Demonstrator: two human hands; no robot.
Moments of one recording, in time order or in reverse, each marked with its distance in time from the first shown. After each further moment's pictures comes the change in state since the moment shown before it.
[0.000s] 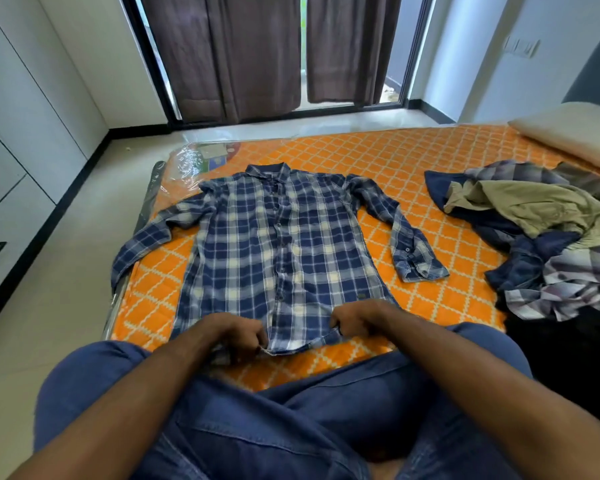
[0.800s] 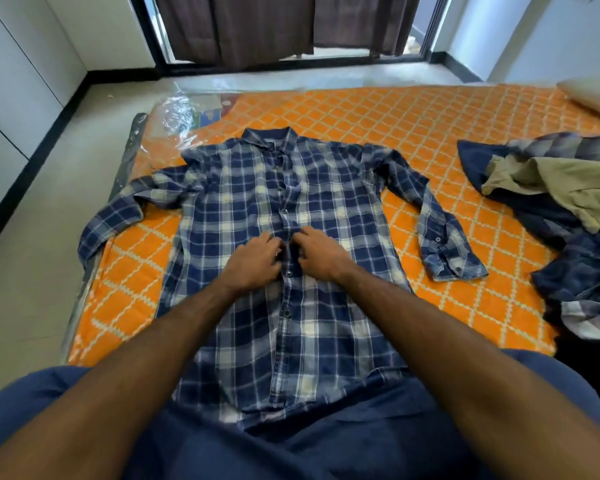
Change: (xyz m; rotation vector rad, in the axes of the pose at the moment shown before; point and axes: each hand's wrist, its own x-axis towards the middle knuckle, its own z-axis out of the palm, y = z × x) left_hand 0.092 -0.031 -0.075 0.028 0.902 0.000; right_hand 0.101 -0.028 -0.077 0.147 0.691 -0.132
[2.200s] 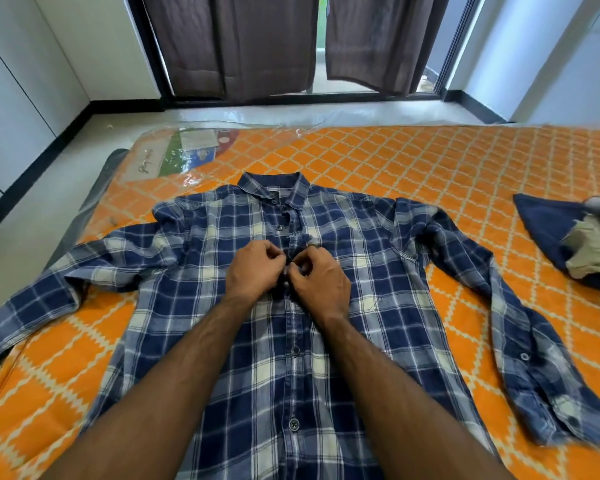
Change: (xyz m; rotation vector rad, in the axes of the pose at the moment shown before) left_hand 0.189 -0.058 -0.004 -0.555 0.234 -0.443; right_hand 0.178 0.057 0.035 0.323 0.558 0.307
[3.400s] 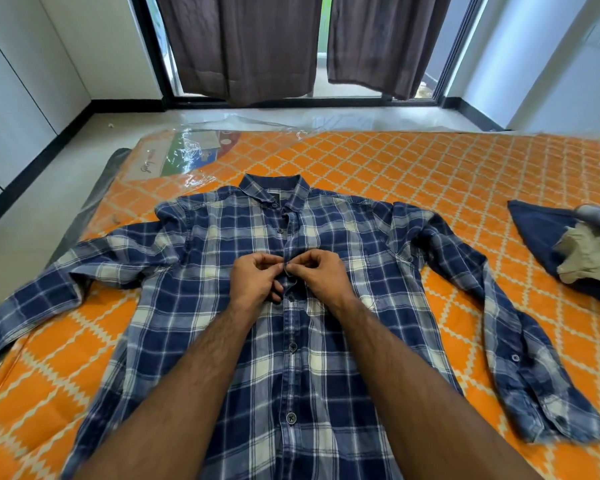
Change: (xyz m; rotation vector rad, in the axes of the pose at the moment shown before) left_hand -0.014 -0.012 0.019 -0.729 0.011 -0.212; right_hand 0.021 0.011 -0.016 0.476 -0.327 0.175
